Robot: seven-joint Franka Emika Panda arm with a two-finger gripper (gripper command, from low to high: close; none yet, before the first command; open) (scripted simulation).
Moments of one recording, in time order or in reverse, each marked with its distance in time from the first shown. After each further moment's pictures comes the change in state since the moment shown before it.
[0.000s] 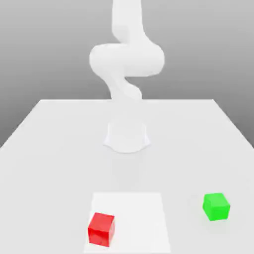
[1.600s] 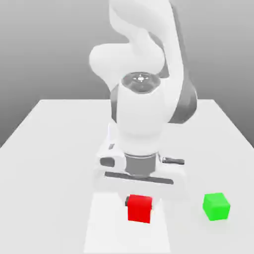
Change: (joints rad) arm 0.132 0.807 0.112 -0.245 0.009 0.329 0.351
